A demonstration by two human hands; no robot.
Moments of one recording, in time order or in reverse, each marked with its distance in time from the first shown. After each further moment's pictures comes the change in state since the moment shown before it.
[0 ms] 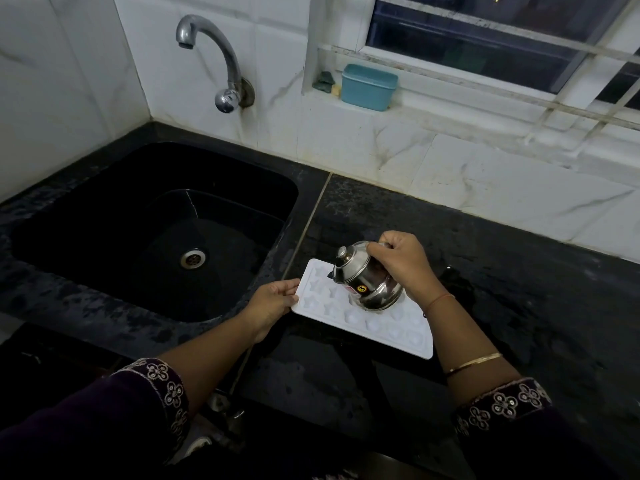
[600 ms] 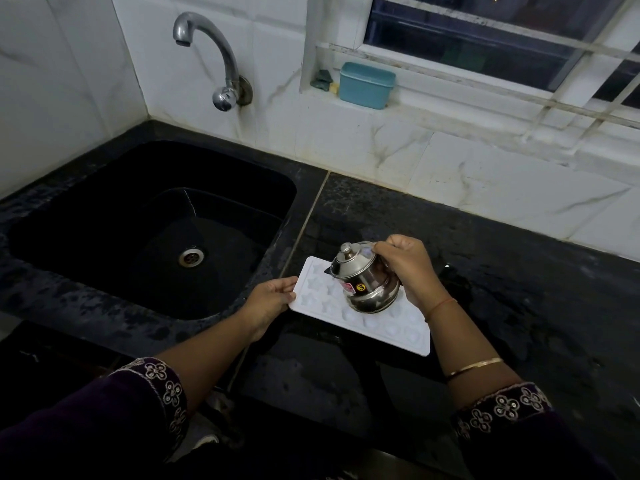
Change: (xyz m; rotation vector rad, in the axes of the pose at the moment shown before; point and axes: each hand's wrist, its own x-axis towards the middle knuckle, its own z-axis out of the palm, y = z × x) left_hand -0.001 -0.003 0.000 -0.045 0.009 0.003; right_hand -0.003 0.017 -0.002 0.263 0.021 0.107
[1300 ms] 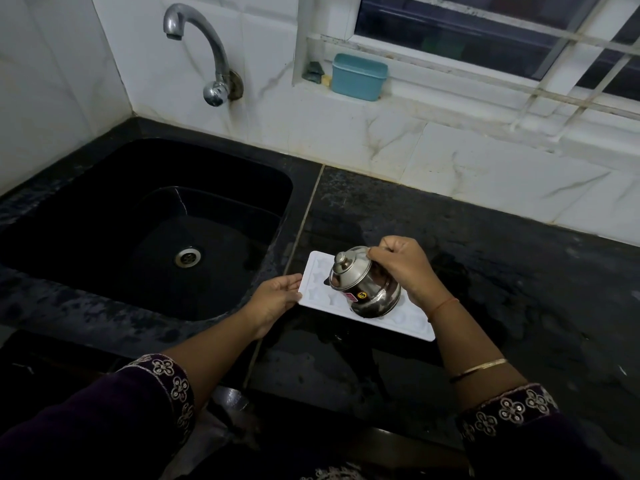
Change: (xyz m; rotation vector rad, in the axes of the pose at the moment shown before) left_hand -0.005 0.004 -0.009 0.019 -0.112 -0.022; right_hand -0.022 -0.006 0.013 -0.131 -0.034 -0.019
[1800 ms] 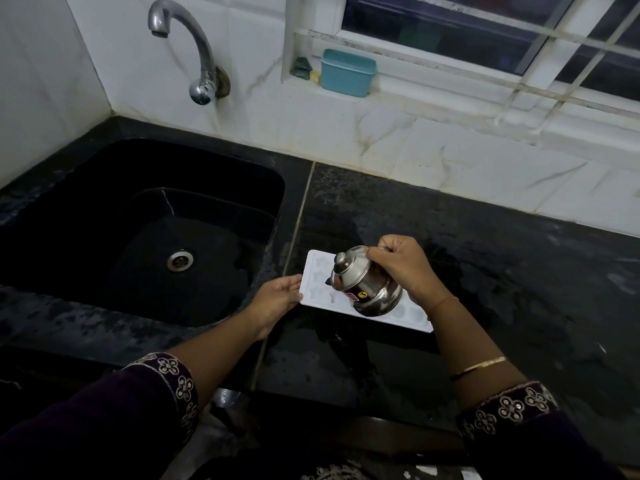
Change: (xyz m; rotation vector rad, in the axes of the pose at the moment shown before) left_hand -0.003 0.004 -0.002 0.027 -0.062 -0.011; right_hand -0.009 -0.008 0.004 -0.107 0.058 -0.001
